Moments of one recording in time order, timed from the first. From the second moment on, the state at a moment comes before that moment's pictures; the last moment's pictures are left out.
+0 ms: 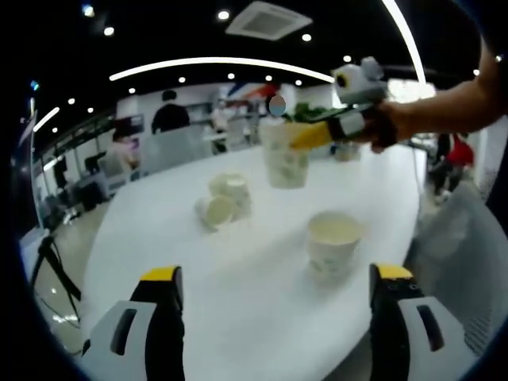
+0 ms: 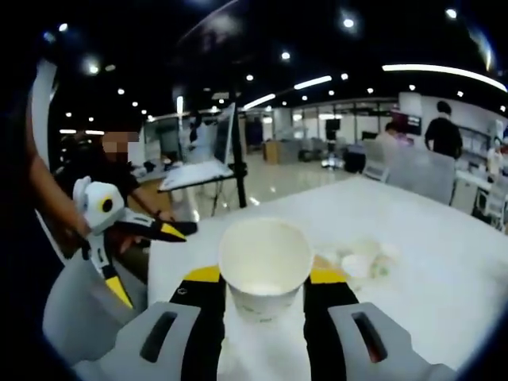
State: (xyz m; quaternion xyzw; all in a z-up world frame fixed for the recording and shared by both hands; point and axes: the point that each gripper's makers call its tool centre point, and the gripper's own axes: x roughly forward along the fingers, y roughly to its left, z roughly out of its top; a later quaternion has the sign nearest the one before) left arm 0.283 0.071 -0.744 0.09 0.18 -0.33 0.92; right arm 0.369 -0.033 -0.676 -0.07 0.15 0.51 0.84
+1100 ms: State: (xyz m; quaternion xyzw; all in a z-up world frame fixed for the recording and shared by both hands) left arm 0.283 0.069 -0.747 0.09 0.19 -0.34 0.92; right arm 0.296 -0.032 -0.684 -0.07 0.15 0.54 0.82
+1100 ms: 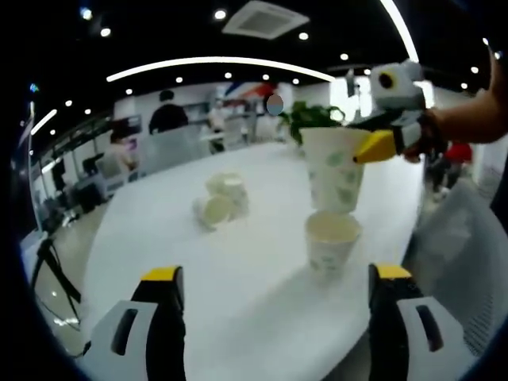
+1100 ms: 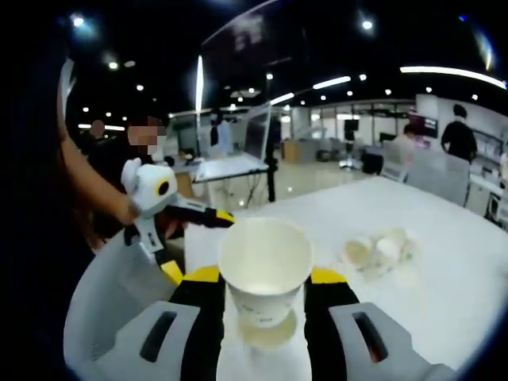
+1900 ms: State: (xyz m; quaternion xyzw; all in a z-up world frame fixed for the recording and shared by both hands) left arm 0.282 0.069 -0.747 0.10 0.19 -0.34 0.92; right arm 0.298 -0.033 -0.769 -0.09 0.18 0.50 0.84
